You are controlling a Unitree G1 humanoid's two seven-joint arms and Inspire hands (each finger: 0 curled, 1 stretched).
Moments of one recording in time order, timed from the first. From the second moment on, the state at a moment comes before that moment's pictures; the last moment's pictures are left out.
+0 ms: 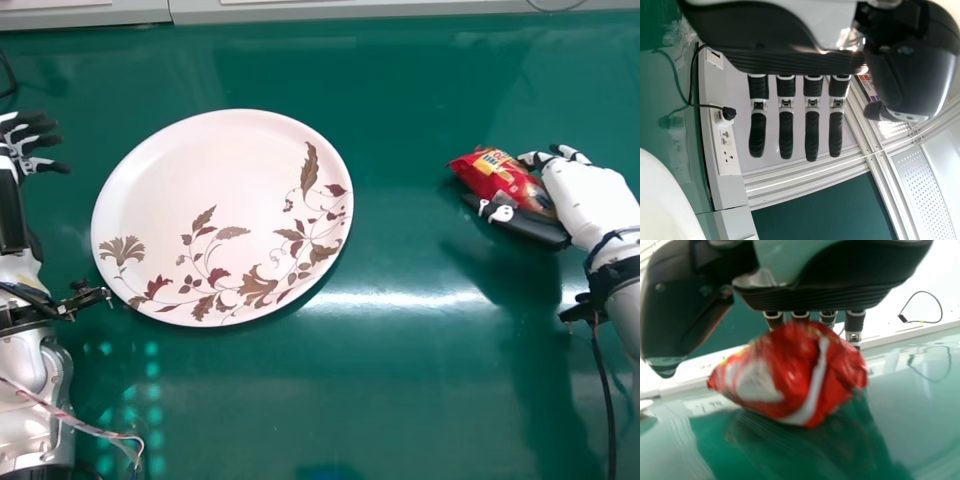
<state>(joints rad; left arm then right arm) -0.13 0.24 0.35 0.18 0.01 -0.57 0.14 -0.12 -0.68 -0.06 -0.21 -0.81 0.14 0.24</state>
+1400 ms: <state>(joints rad) -0.10 0.24 0.35 0.12 0.00 -0.56 0.14 -0.37 -0.88 0.16 0.08 -0.97 -0.03 0.17</state>
